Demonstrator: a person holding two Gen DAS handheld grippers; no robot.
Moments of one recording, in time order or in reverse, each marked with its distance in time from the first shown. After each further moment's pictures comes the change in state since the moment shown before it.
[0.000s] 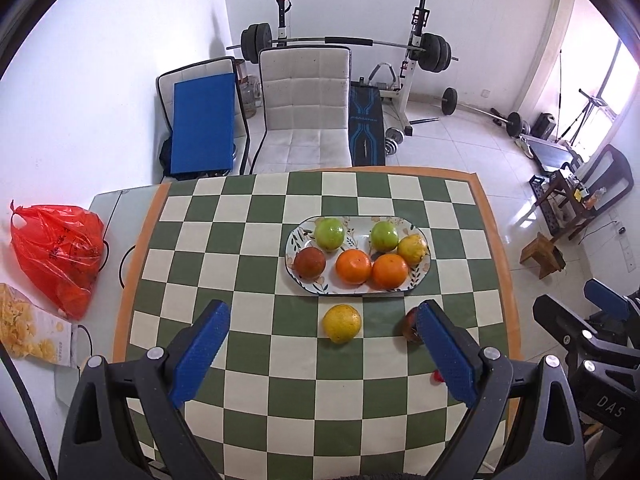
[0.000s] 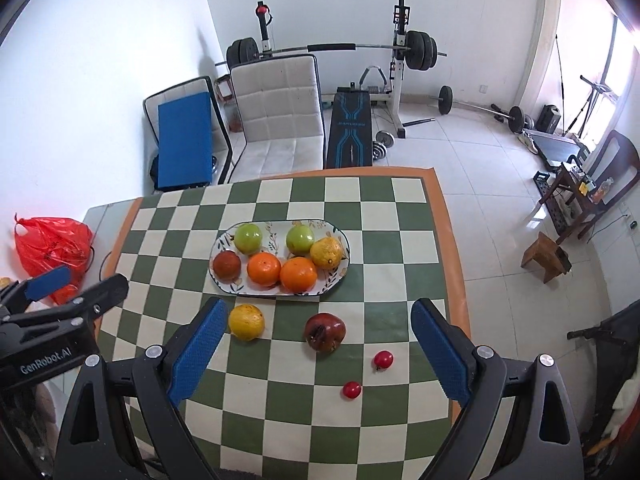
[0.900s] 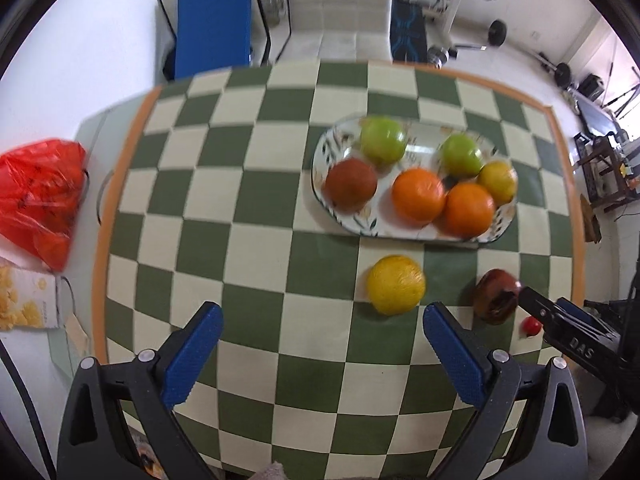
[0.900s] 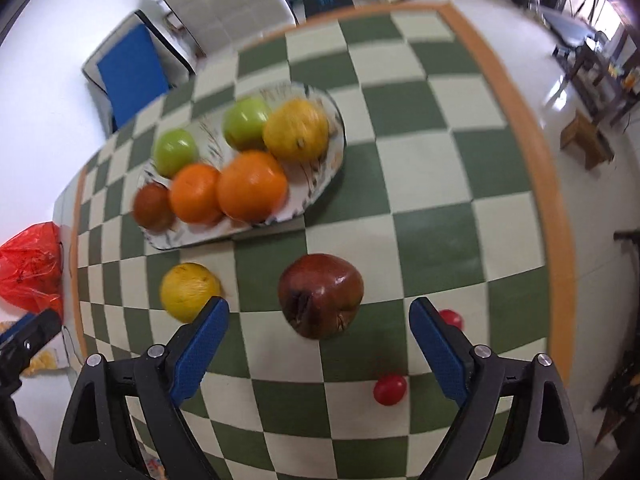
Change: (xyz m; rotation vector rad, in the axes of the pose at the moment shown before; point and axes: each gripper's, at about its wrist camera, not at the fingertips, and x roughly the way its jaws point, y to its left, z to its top) left arm 0.168 0.029 -0.020 -0.078 0.350 0.099; right arm 0.254 -0.047 -0.054 0.231 0.407 0.095
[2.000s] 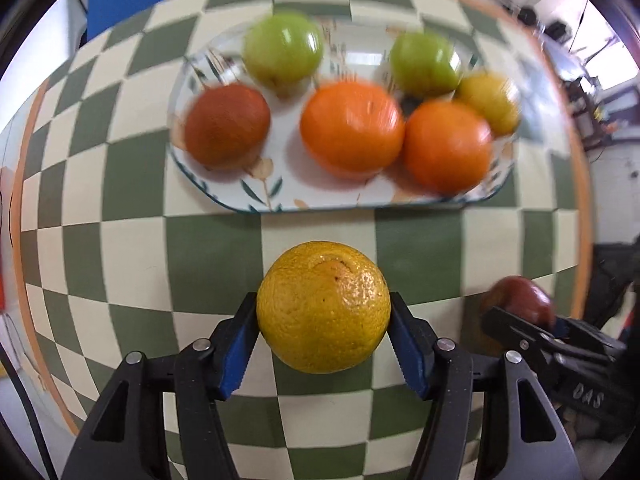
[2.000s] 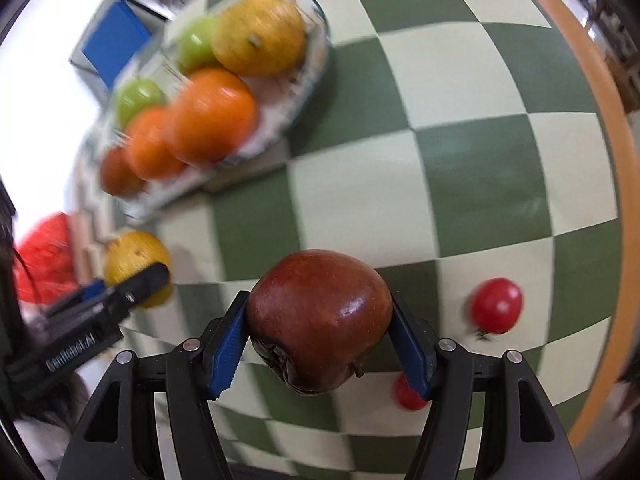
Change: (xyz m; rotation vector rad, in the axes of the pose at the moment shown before) left arm 0.086 -0.057 0.002 0.136 0.151 -0.157; right arm 0.069 -0.019 -0.013 0.083 0.189 0.169
